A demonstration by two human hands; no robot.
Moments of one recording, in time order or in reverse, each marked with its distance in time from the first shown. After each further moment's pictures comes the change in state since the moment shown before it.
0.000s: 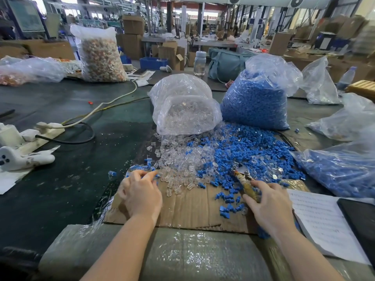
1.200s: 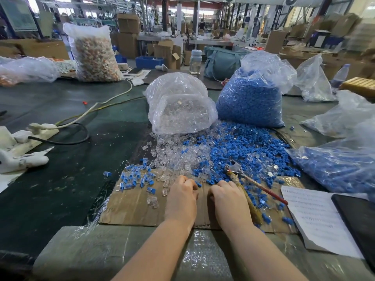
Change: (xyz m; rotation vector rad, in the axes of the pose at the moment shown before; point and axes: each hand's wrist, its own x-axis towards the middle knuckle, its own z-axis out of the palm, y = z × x) left_hand -0.043 0.052 0.030 -0.173 -0.290 0.357; right_hand -0.012 -0.059 0.026 -0.110 -0.070 -0.413
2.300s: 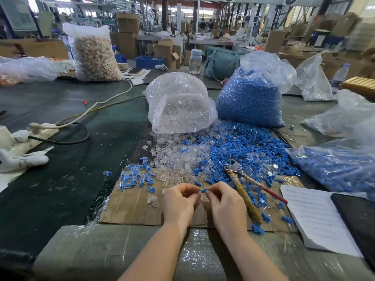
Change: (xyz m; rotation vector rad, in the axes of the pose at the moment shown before) left_hand -0.011 0.006 -0.008 -0.780 -0.003 -0.417; right_hand -0.016 -0.018 0.001 0.583 0.257 0.272
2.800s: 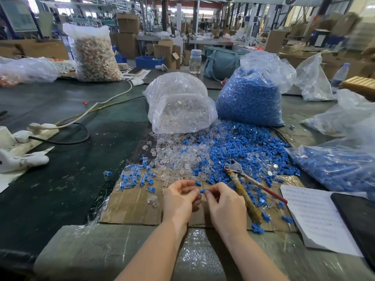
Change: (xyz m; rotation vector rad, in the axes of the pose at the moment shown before) left_hand 0.000 0.004 0.000 -0.268 -0.042 -0.120; right_hand 0.000 -0.001 0.001 -0.105 -0.029 0.023
